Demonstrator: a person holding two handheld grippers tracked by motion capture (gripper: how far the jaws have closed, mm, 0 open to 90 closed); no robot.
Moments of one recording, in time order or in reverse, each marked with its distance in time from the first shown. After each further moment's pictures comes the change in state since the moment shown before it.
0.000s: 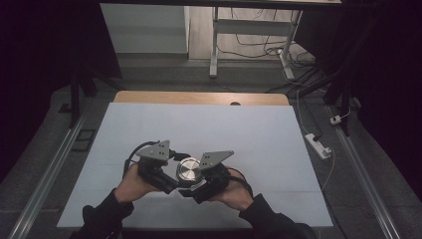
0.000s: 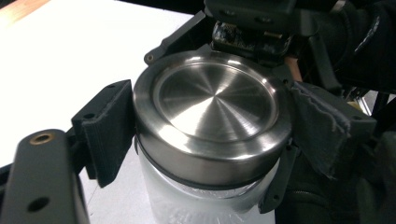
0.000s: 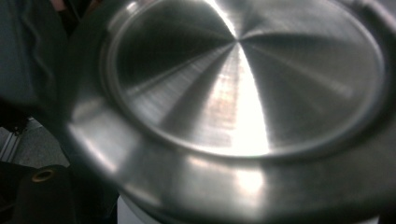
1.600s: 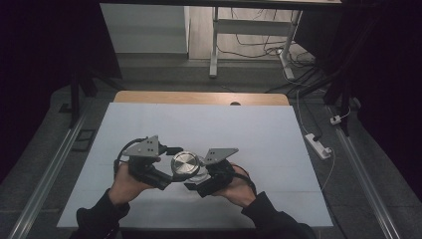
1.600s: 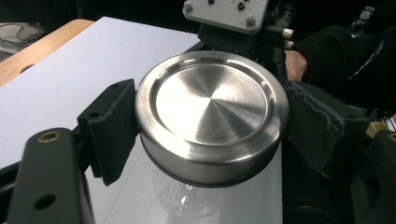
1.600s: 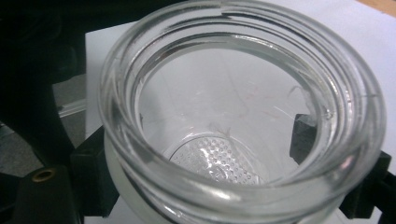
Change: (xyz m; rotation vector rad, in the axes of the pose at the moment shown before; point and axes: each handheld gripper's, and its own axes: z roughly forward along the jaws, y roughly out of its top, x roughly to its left) left arm -0.010 0.006 -0.024 -0.064 0.113 -0.004; right arm -0.016 -0.007 -0.005 0.001 -0.089 0.022
